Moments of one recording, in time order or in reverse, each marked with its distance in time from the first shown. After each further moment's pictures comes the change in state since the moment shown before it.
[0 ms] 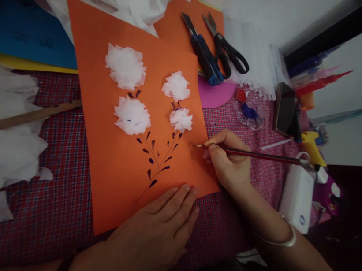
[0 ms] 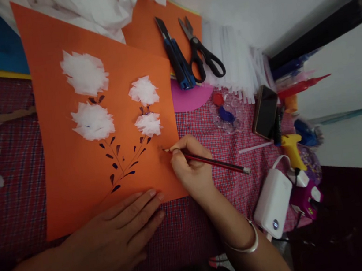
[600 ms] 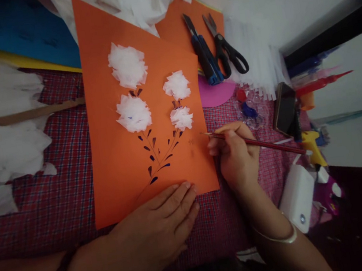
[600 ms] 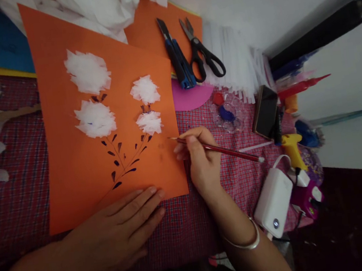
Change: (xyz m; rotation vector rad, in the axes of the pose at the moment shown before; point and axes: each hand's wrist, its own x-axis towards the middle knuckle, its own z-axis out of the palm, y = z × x) left_hand -0.001 0.001 0.004 0.002 0.009 0.010; right_hand 0.004 0.003 -0.001 0.338 0.098 0.111
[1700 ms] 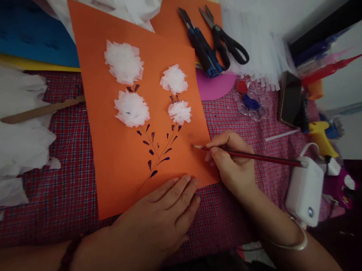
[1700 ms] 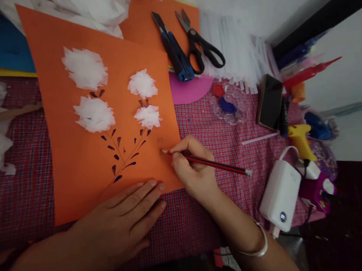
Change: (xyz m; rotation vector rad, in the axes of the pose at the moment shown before) left_hand 0.002 0.000 -0.001 0.008 -0.039 0.005; right_hand -0.024 -0.004 -0.006 -0.236 -0.135 -0.097
